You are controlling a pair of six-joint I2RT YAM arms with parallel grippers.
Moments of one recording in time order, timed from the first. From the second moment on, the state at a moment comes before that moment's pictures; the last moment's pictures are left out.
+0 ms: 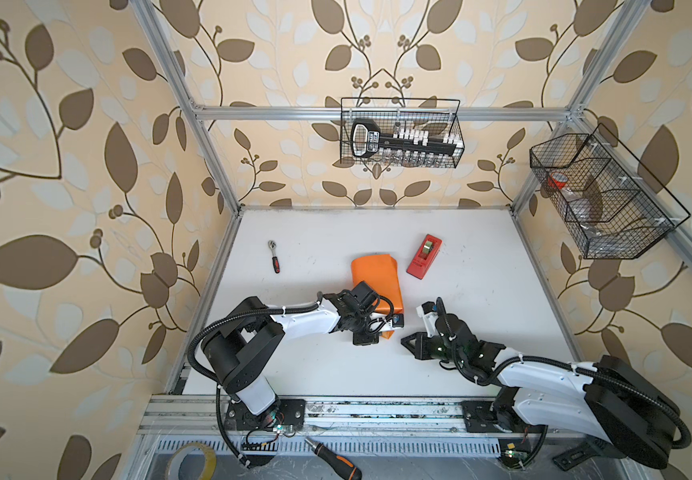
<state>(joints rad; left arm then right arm) -0.79 1.62 0.85 -0.29 0.32 0.70 0.78 1.18 0.24 0.26 -0.14 0.80</state>
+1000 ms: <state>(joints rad) -0.78 1.61 0.85 -0.28 0.33 0.70 0.88 1.66 0.24 0.88 0.11 1.02</state>
